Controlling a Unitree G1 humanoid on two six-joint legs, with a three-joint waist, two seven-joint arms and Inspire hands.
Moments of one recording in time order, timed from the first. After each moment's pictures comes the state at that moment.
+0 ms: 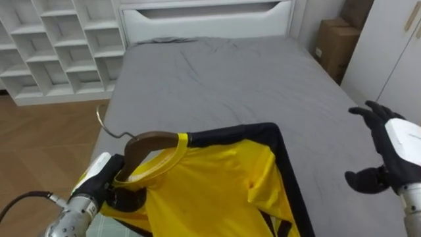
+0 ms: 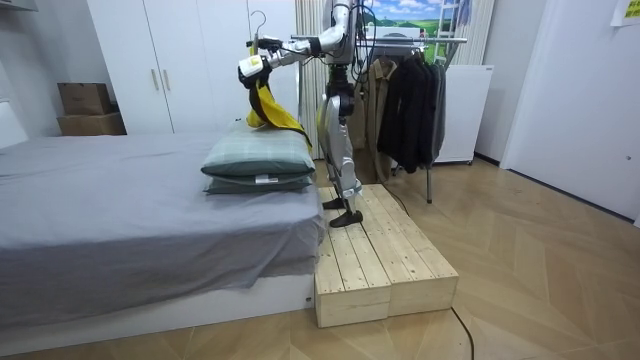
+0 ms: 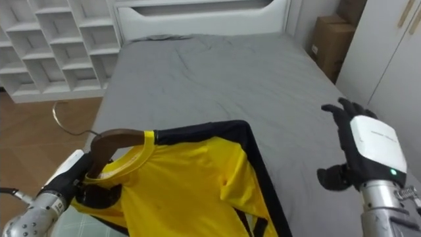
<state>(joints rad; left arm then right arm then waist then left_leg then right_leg) -0.16 0.45 -0.12 0.38 0.29 0.06 -0.06 -0.04 -0.49 -0.10 -0.03 -0.76 0.02 -0.11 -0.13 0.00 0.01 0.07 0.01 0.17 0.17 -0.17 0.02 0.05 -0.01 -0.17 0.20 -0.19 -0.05</state>
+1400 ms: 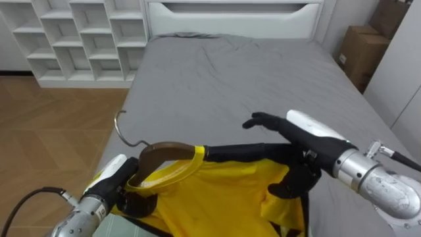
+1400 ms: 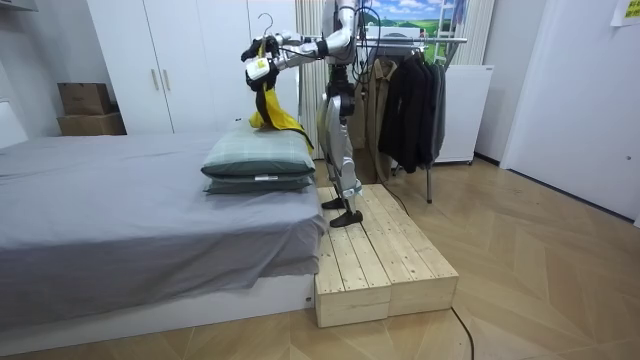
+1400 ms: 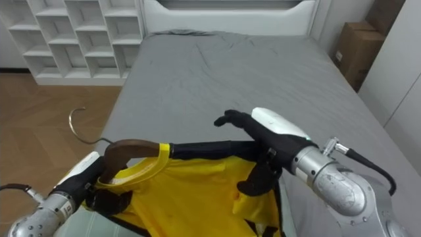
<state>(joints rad) -0.16 0.46 -0.16 0.32 0.36 0.03 -0.16 -0.21 -0.55 0.13 -0.12 -0.38 0.04 0.60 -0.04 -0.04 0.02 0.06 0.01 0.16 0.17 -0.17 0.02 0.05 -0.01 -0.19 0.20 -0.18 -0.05</state>
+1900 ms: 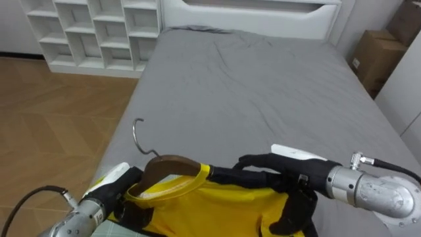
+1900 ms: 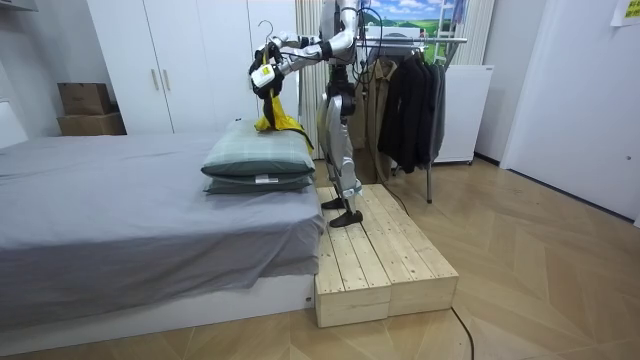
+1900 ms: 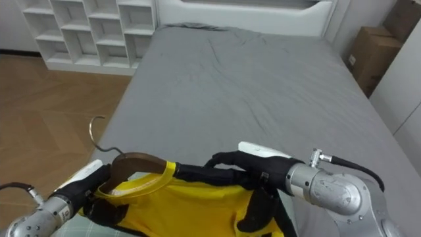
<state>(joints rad) -0.16 0.47 -0.16 0.33 0.43 0.04 -0.26 -0.23 -0.55 0.14 -0.04 -0.38 0.05 0.83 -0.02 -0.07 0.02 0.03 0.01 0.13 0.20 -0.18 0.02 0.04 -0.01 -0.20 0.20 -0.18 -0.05</state>
